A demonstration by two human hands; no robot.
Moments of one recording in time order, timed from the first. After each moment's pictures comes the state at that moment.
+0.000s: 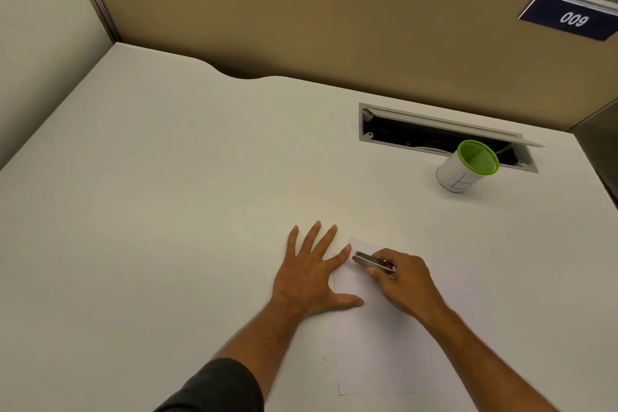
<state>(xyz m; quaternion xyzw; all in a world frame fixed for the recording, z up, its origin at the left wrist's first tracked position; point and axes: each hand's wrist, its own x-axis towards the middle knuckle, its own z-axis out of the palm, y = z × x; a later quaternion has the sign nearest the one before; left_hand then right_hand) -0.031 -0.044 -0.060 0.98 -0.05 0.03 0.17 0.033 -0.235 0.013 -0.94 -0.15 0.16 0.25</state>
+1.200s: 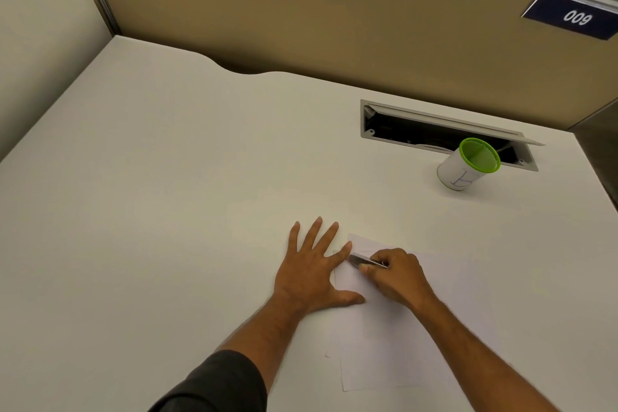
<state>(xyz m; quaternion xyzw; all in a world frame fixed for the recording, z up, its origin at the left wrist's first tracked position) -0.031 -0.045 -0.061 0.98 -0.05 0.05 0.19 0.037 -0.218 0.006 -0.95 -0.07 0.23 0.21</state>
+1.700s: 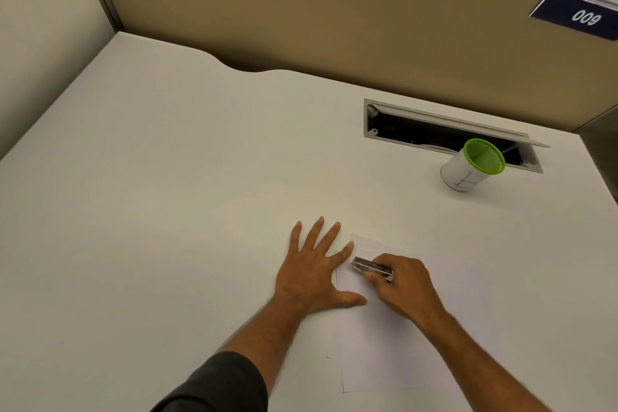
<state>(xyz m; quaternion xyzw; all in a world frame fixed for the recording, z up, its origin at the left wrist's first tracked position) -0.032 -0.044 -0.061 0.98 -0.05 0.05 0.18 0.023 -0.229 0.008 -0.95 -0.16 0.15 0.21</state>
